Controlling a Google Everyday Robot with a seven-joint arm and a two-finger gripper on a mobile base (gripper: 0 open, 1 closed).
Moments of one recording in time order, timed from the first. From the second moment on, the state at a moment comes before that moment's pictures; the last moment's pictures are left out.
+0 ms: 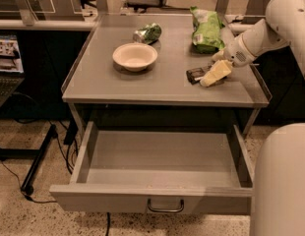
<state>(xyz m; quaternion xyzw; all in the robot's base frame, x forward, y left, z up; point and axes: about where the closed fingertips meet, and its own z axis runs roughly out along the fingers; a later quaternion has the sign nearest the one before) 0.724 -0.214 0.801 -0.50 0.80 0.16 0.28</state>
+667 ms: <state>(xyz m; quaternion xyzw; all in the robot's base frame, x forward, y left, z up) 0.724 -0.214 0.813 -0.50 0.80 0.16 0.28</state>
